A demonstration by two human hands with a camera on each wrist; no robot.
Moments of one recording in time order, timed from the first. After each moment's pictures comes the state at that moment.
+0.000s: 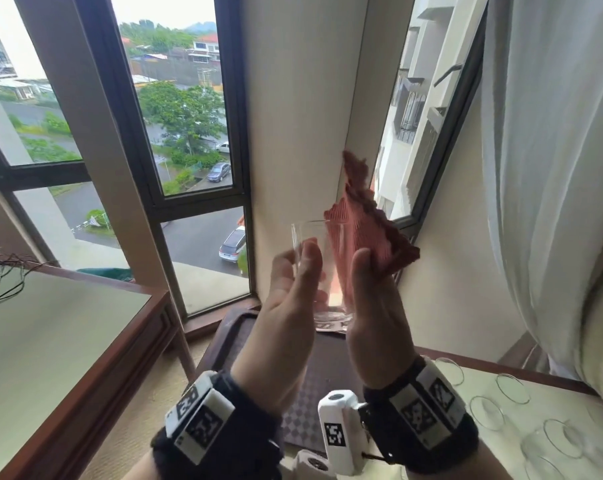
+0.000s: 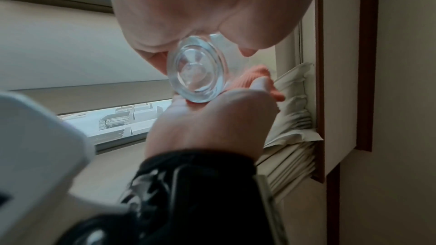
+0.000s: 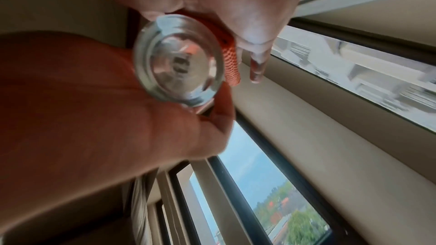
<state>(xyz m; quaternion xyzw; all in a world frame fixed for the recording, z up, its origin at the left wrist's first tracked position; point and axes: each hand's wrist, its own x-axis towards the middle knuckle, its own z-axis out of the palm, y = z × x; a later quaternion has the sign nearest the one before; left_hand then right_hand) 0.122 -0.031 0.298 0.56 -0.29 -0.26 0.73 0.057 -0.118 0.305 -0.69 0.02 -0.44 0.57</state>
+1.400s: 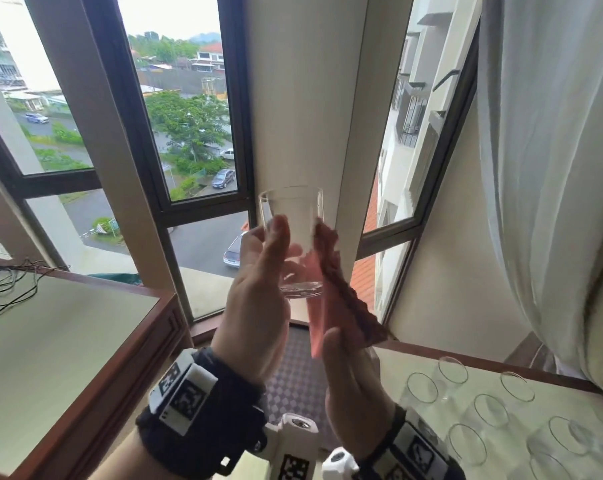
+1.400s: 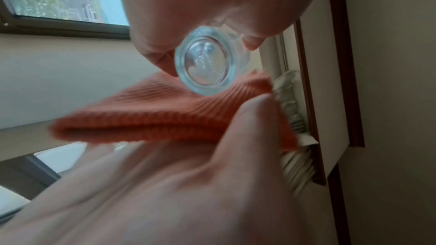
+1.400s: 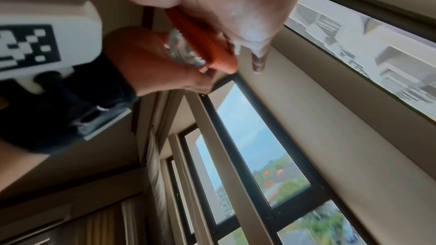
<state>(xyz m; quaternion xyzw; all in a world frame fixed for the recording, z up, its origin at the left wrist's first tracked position) 0.141 -0.014 0.314 0.53 -0.27 -0.21 0.78 0.032 -0.077 0.254 -0.77 0.02 -0.35 0.53</state>
